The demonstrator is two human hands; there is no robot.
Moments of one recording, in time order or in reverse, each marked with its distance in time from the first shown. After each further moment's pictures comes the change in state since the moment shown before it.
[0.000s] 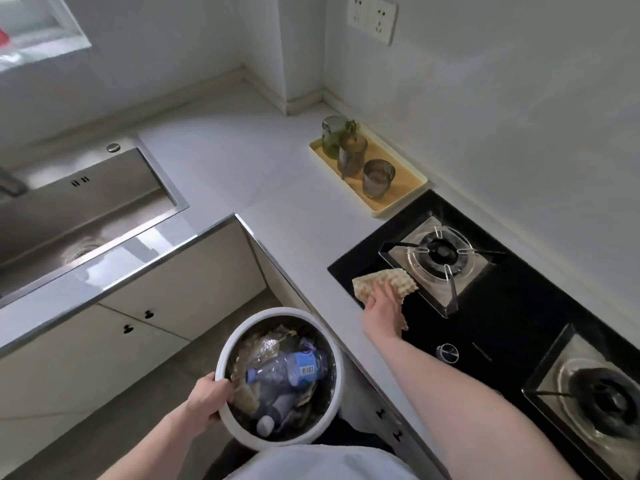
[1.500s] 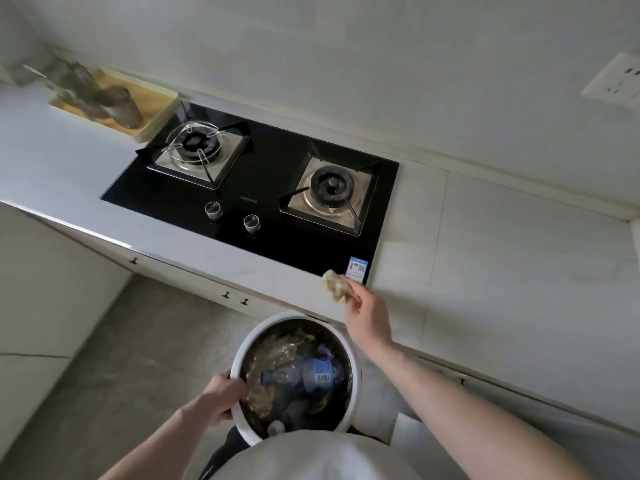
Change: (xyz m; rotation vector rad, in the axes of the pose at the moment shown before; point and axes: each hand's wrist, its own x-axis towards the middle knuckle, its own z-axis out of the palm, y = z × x) left_hand -0.266 -0.212 0.329 0.514 -0.285 0.144; right_hand -0.363 0.423 -0.146 0.500 0.343 0.109
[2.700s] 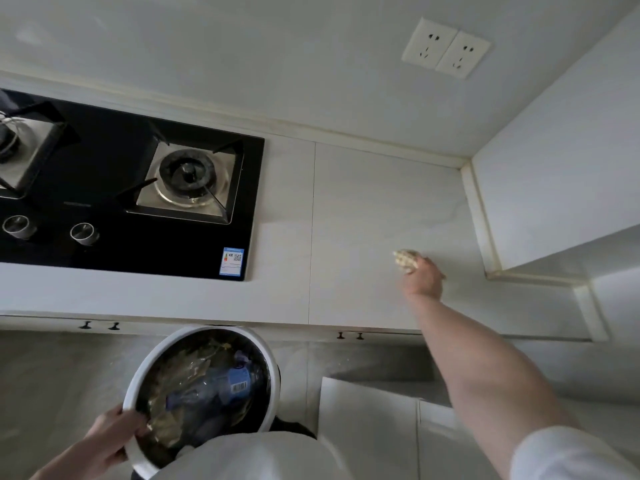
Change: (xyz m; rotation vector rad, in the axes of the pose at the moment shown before) left_hand 0.034 0.002 0.048 0.090 0.075 -0.050; right_hand 0.005 0.186 -0.279 -0.495 0.534 0.577
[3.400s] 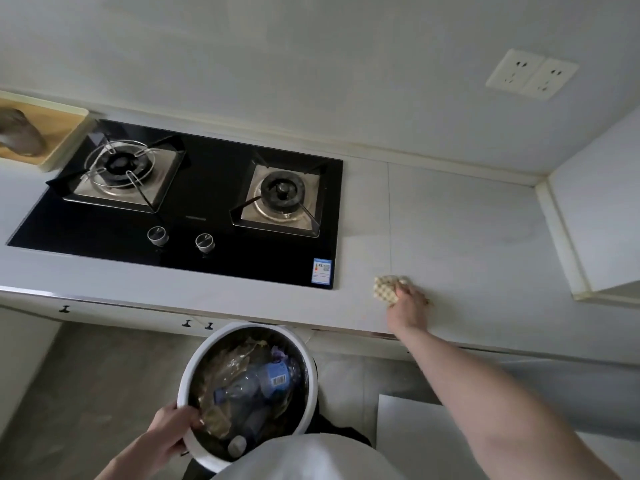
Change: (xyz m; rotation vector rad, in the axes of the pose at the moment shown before) left_hand 0.025 -0.017 -0.105 -0.092 -0.042 0.037; right_hand -0.148 -0.125 0.104 -0.160 -0.300 -0.161
